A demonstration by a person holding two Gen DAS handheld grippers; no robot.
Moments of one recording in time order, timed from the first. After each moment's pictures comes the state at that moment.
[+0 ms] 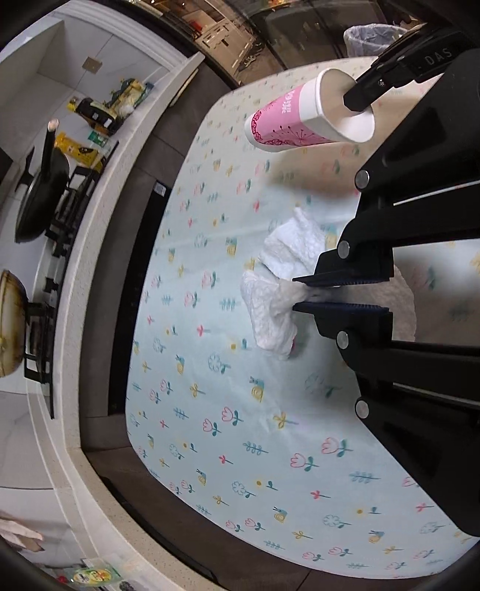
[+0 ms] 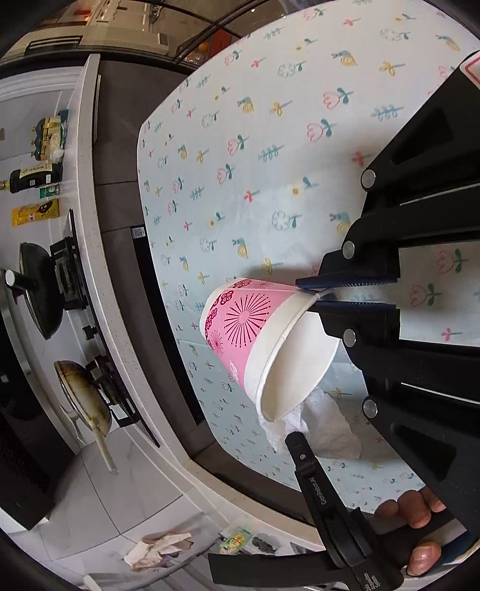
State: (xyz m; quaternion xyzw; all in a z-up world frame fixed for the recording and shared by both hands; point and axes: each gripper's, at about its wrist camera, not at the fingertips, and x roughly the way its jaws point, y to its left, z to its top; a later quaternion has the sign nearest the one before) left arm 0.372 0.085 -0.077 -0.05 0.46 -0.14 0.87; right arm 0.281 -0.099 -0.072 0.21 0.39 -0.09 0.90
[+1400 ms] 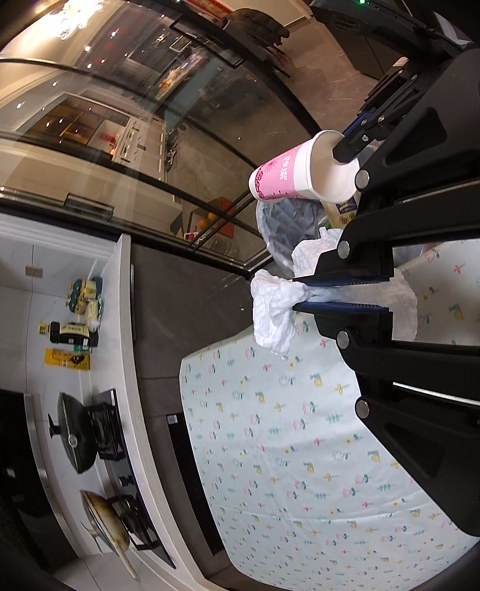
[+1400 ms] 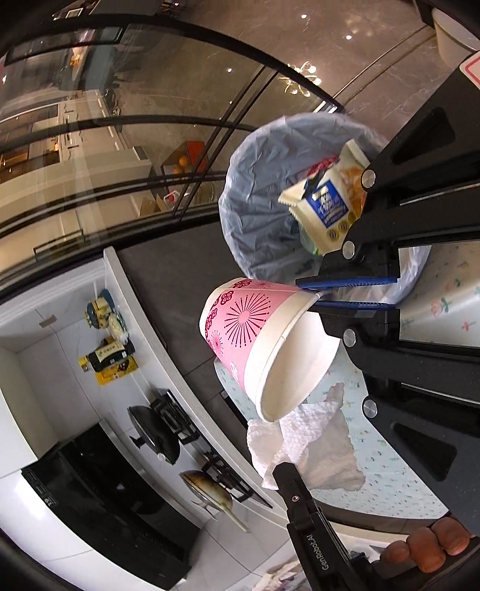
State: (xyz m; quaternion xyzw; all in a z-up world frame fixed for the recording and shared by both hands) left arm 0.120 -0.207 0.032 0.07 0.40 -0.35 0.84; right arm -0.019 -0.331 -0.018 0.30 0.29 -0.26 0.87
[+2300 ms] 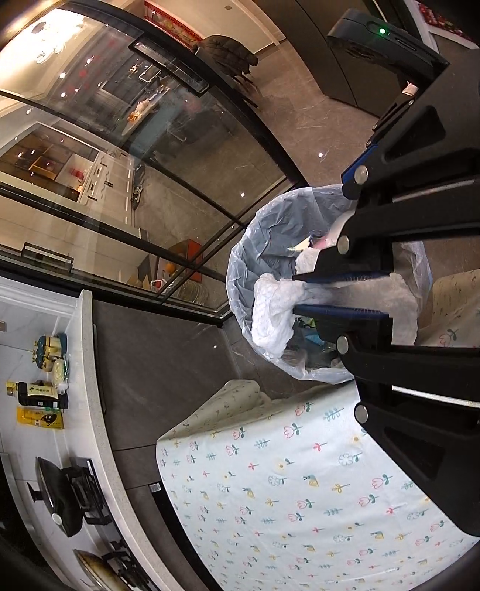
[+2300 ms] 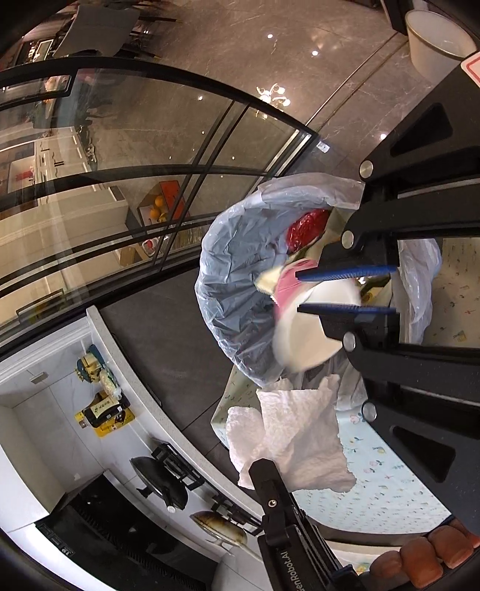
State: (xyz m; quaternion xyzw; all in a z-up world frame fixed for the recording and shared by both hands) left arm 0.097 -0.294 -0.002 0.09 0.44 -0.42 0.79; right arm -0.049 -0.382 -0.056 0.33 0.32 -0.31 0.83
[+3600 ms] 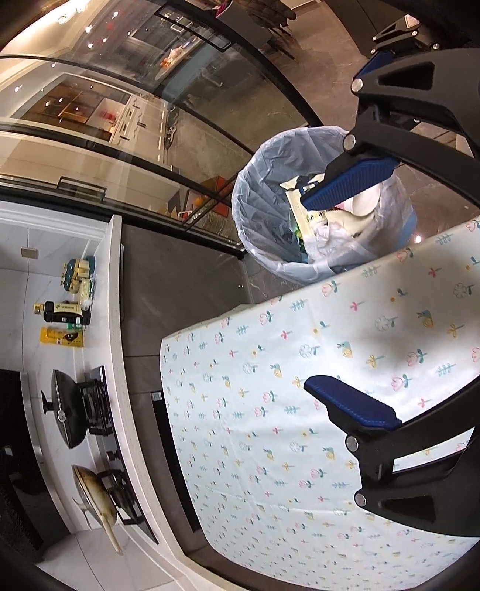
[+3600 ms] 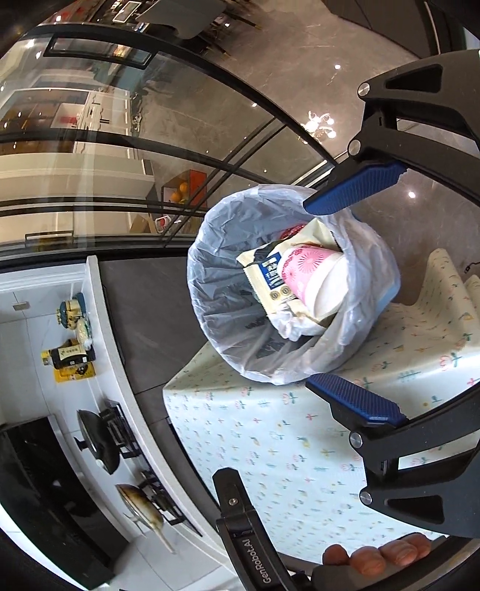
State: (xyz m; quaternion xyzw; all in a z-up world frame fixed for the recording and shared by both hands) left arm 0.081 -0.196 0.011 0.08 0.40 -0.30 0.86; right arm -0.063 -0.304 -0.019 0.19 0.38 -0.28 0.86
